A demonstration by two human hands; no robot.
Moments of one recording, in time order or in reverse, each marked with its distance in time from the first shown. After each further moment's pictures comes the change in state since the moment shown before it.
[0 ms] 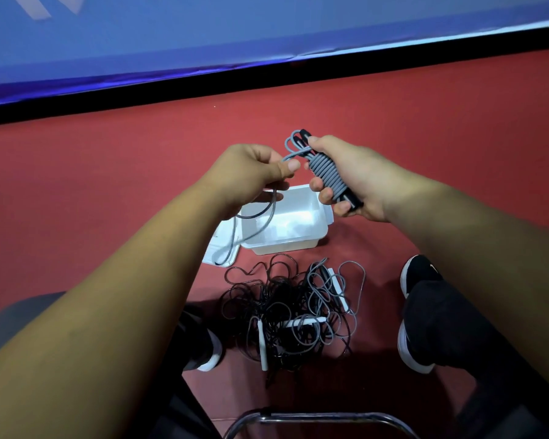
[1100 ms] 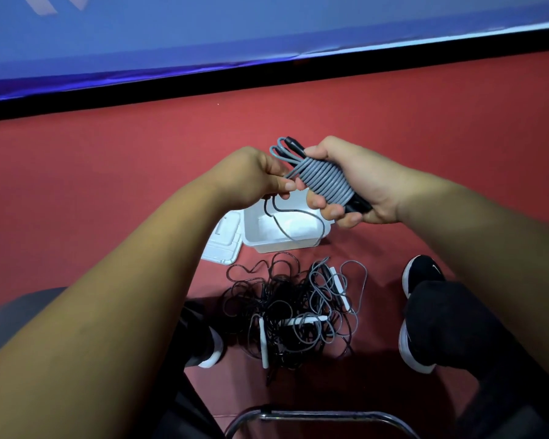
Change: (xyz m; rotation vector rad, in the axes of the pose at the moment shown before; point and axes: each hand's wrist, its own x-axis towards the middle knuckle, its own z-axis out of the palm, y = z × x) left_hand 0.001 -0.004 -0.014 0.465 -0.104 0.128; right_hand -0.014 -0.001 0.001 -0.080 -0.381 -0.022
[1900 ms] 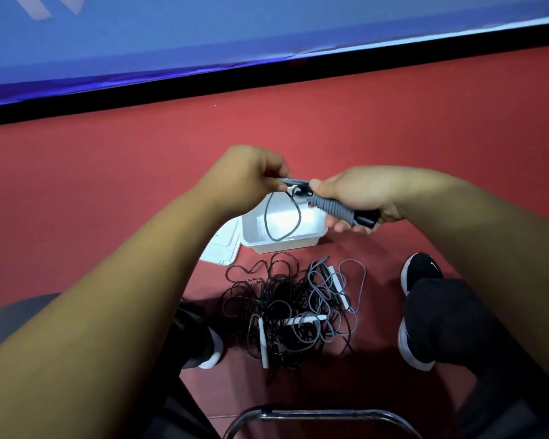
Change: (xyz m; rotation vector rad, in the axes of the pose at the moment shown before) left_hand -0.003 0.004 0.004 0.345 0.141 0.213; right_hand 0.013 0.018 -0.020 -0.446 0.287 0.288
